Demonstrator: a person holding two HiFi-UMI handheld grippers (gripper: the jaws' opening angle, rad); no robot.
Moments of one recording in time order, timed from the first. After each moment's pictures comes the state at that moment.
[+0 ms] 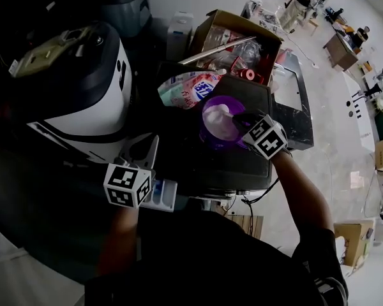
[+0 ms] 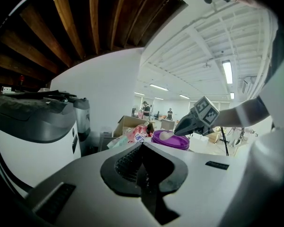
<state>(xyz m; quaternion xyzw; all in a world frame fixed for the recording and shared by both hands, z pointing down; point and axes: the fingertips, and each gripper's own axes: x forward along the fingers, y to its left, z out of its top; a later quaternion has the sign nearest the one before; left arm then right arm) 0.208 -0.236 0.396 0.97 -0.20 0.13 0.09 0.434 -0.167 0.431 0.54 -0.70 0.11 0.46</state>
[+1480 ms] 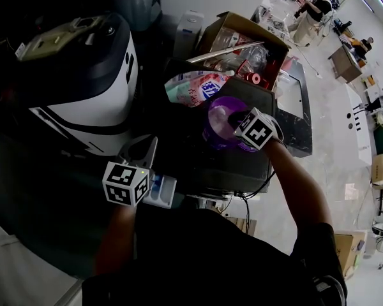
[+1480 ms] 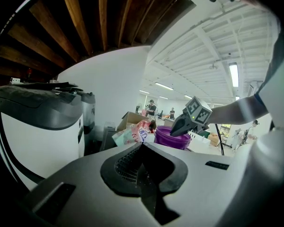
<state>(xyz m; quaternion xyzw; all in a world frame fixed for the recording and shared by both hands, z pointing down) 0.185 -0.235 0.416 0.96 -0.22 0.14 0.13 0.421 -0.189 0.467 0.46 -0.69 0.15 0.54</state>
